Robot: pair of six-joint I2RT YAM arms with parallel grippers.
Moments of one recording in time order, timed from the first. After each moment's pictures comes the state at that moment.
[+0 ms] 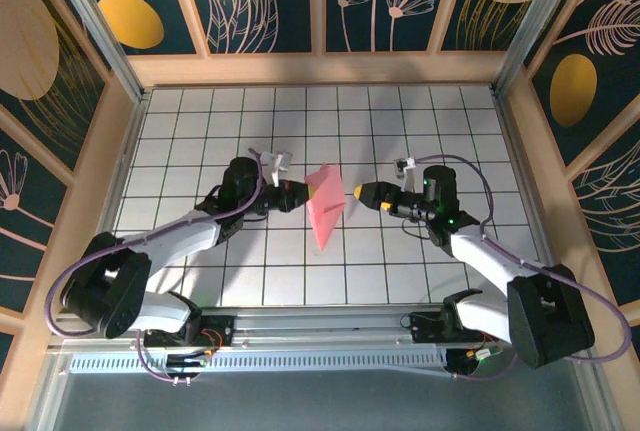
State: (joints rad) left arm -0.56 1.36 0.63 0.33 0.59 -0.66; right arm 0.34 1.17 0.46 0.28 -0.73 0.70
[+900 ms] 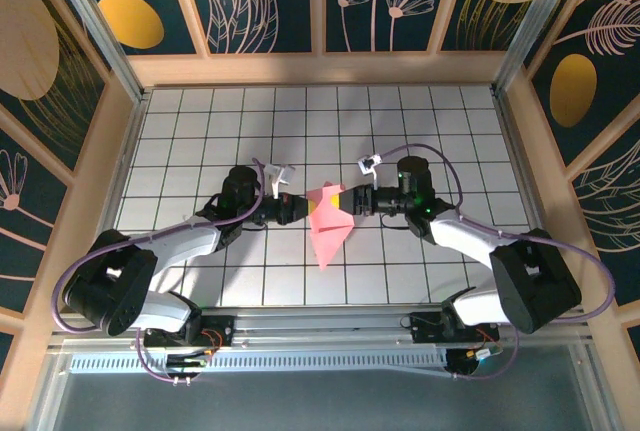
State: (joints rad) left arm -0.55 1.40 0.56 0.39 0.72 -0.65; right arm 0.49 1.35 0.57 0.40 -0.88 0.59
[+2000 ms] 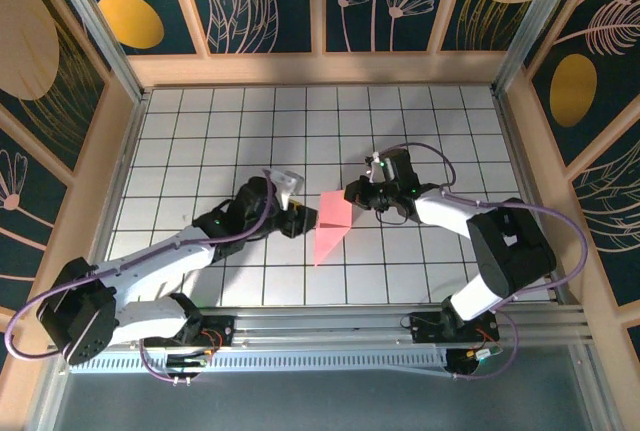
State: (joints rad) left arm -0.84 1.22 0.69 -0.09 0.12 -0.42; right arm 0.48 1.57 0.75 0.05 -0.52 0.77
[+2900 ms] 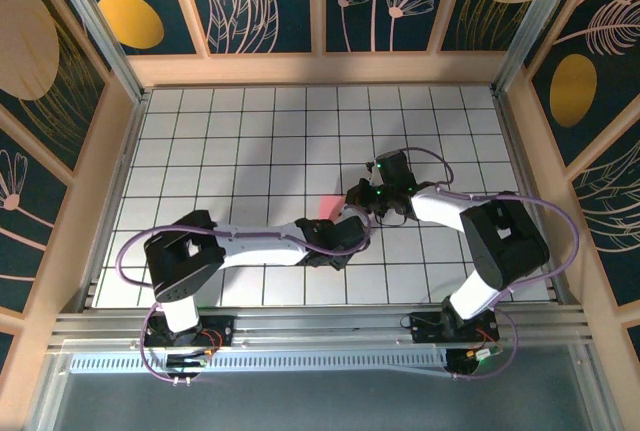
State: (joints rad) left arm -1.18 1.82 1.09 -0.46 -0.34 -0.42; right arm 0.48 1.61 0.76 -0.01 -0.50 0.82
